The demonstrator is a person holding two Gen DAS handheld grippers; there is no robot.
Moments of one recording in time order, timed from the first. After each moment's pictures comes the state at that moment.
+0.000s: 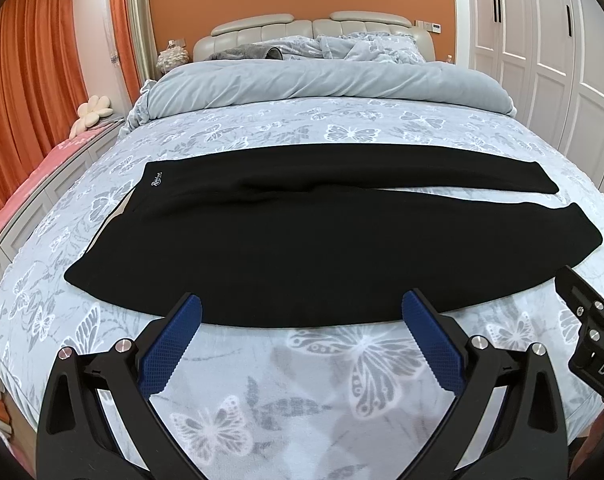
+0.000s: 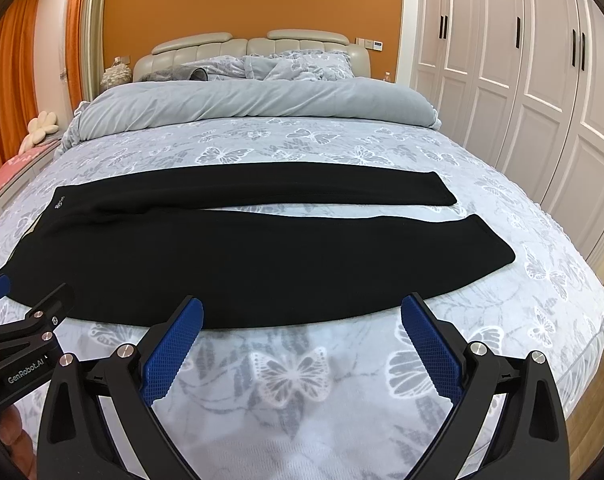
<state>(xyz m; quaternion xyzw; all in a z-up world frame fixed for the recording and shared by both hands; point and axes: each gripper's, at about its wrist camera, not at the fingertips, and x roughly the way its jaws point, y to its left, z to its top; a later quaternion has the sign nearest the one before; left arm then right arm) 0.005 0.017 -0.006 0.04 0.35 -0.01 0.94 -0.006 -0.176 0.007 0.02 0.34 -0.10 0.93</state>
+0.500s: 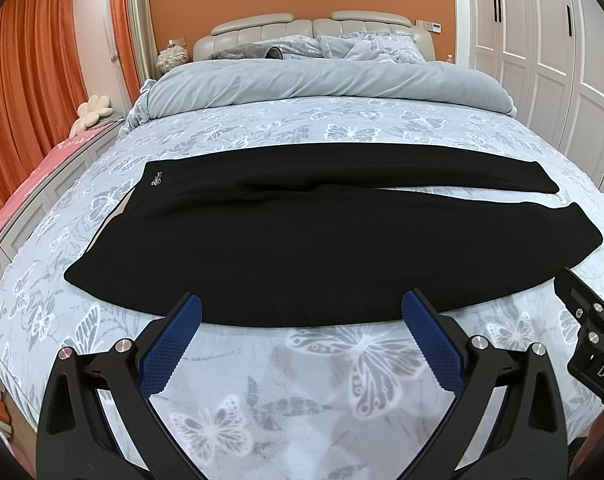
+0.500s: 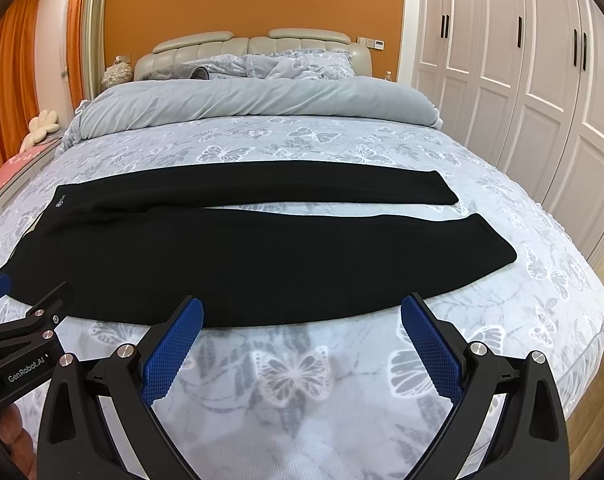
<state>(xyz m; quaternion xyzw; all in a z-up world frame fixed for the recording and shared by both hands) 0.005 0.017 -0.006 0.04 0.35 -0.01 0.94 -0.006 -0.176 0.006 0.02 0.34 -0.10 0.93</state>
